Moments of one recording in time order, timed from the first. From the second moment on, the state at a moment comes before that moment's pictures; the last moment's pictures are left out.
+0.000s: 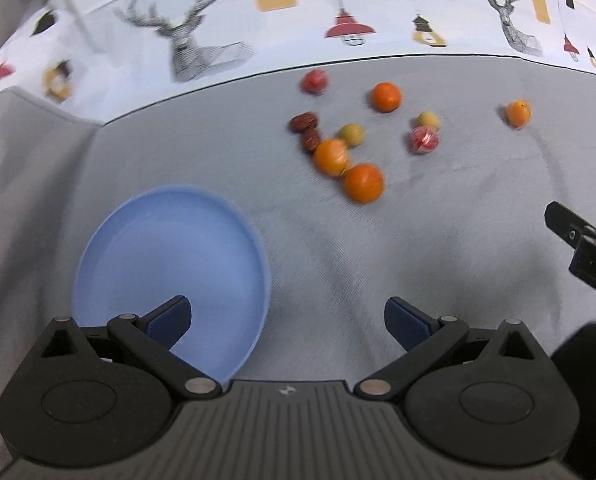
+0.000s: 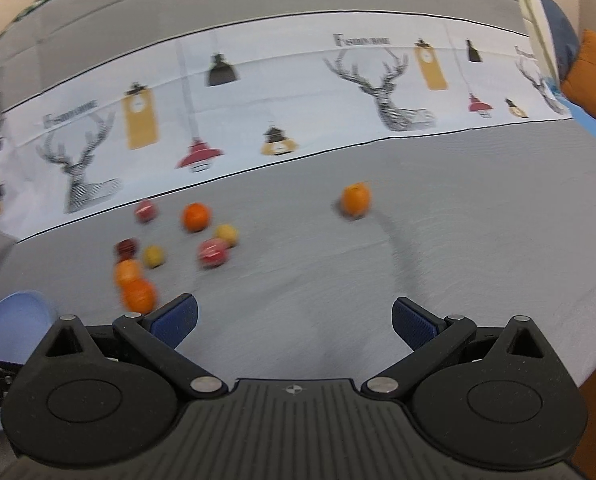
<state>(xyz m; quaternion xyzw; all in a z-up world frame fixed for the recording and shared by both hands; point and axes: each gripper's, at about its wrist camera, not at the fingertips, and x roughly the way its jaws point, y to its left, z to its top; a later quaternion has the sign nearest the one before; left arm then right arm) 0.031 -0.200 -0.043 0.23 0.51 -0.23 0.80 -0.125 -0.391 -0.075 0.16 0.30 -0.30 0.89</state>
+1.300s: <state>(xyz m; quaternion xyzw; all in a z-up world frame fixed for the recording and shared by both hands) 0.069 -0.221 -0.056 0.11 0.56 -0.23 0.79 -0.069 -0.453 -0.090 0.16 0.30 -0.26 0.91</state>
